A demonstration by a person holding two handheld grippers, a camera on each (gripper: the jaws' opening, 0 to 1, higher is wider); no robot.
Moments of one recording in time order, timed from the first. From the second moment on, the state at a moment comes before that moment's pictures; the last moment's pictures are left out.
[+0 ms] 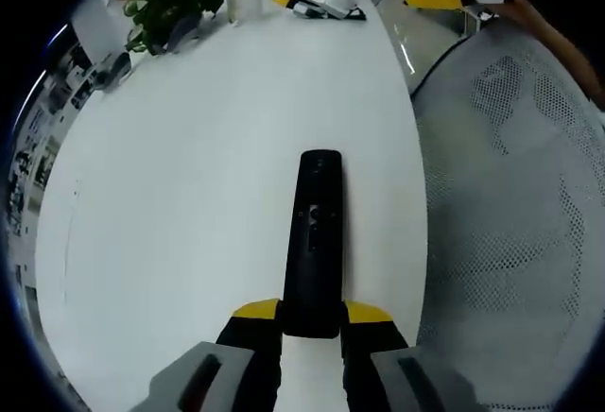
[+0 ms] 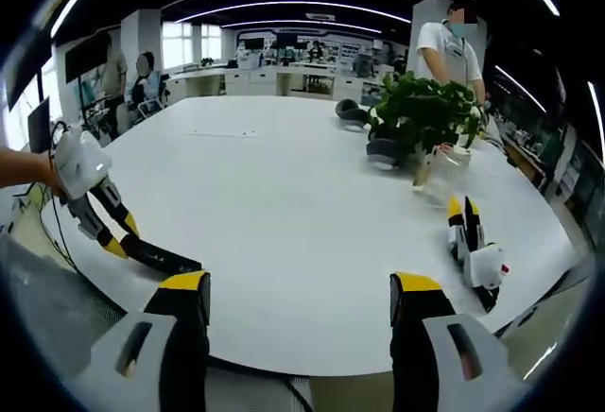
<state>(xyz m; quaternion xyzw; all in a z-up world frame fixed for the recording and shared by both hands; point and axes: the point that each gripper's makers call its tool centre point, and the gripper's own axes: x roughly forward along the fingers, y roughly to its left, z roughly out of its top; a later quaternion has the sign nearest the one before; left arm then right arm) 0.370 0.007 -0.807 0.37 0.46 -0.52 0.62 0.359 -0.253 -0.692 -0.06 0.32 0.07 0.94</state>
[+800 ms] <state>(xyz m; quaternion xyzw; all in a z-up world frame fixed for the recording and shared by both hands) 0.338 0.000 -0.815 0.35 0.46 -0.53 0.62 0.358 -0.249 -0.692 -0.06 0.32 0.08 0.94</state>
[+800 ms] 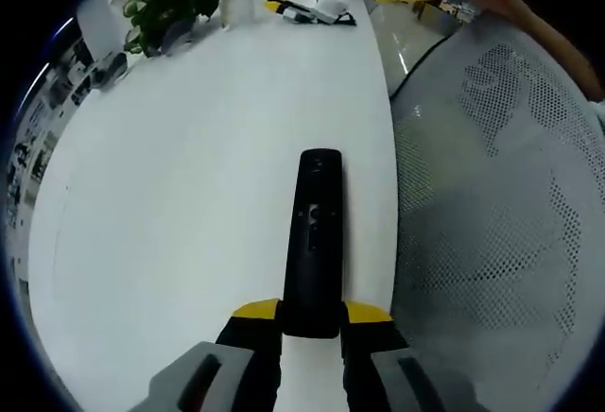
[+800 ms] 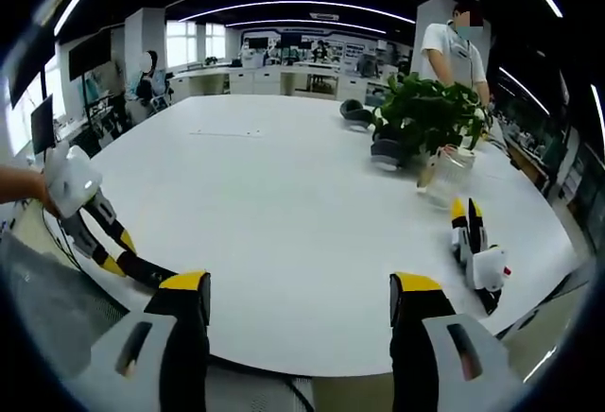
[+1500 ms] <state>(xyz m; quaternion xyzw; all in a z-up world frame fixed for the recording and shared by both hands) 0.319 0.000 -0.832 0.35 0.47 -0.53 0.62 0.358 -0.247 -0.692 -0.06 0.32 0.08 0.94</state>
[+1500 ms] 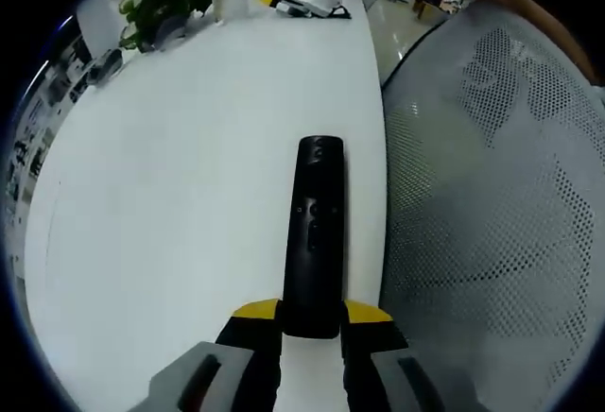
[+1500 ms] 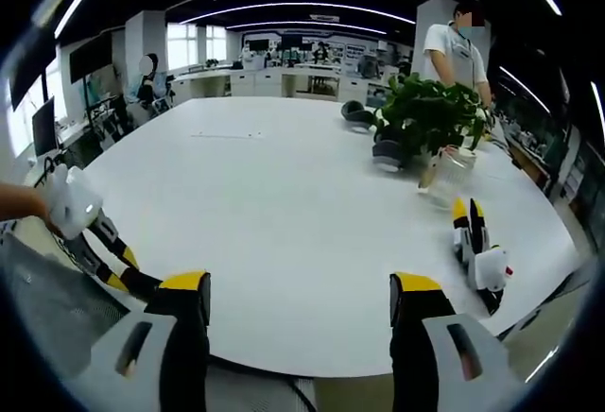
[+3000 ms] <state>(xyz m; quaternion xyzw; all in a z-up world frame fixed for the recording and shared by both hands) 0.321 0.000 -0.832 0.35 0.43 -0.53 0.64 0.369 -0.217 -0.691 -0.05 0.34 0.14 0.93</state>
